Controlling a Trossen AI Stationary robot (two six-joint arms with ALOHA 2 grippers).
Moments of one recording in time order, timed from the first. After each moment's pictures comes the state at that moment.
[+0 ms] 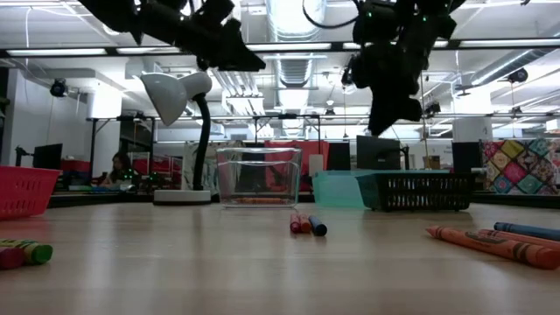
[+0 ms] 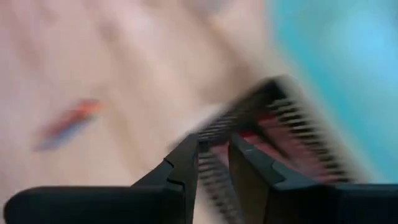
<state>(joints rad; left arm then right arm) 0.27 1.29 0.84 0.27 -0.21 0.21 -0.33 1.40 1.04 -0.71 -0.20 0.33</state>
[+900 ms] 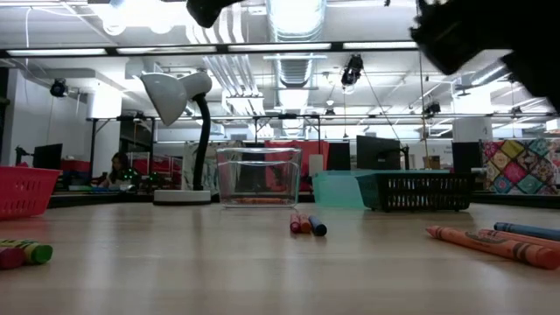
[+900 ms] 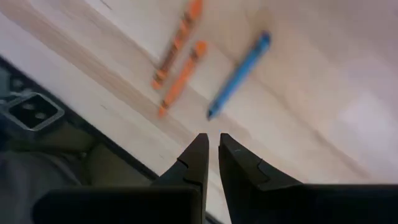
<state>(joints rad) -0.25 1.27 0.84 0.26 -0.23 0.04 0.45 1.61 1.12 -0.73 -0.26 1.44</state>
